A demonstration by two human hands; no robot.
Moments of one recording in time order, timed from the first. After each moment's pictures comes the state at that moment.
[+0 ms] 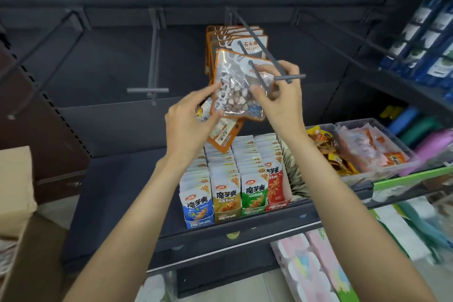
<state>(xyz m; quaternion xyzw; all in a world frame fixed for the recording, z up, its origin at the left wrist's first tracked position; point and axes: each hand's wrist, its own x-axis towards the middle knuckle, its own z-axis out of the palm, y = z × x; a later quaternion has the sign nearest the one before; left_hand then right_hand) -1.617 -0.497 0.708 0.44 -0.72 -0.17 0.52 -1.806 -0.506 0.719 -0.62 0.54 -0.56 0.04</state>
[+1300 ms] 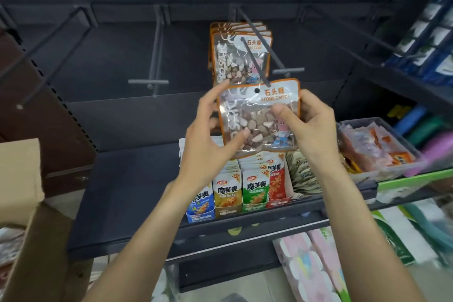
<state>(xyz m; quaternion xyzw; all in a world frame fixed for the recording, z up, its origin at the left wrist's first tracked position) -1.633 -0.438 0.711 0.32 -0.70 -0.33 0.55 -1.814 -0.428 0.726 -0.60 0.46 -0.61 0.25</state>
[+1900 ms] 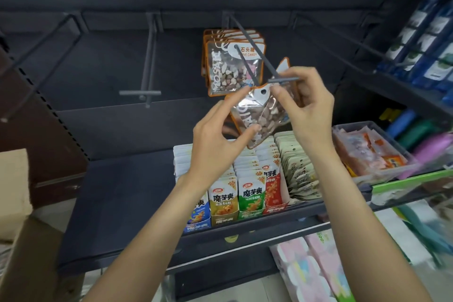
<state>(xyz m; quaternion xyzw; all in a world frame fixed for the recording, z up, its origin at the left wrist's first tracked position) -1.658 -0.460 0.712 0.30 -0.72 -0.23 0.58 -1.825 -0.459 0.740 -0.64 0.44 -0.63 0.05</state>
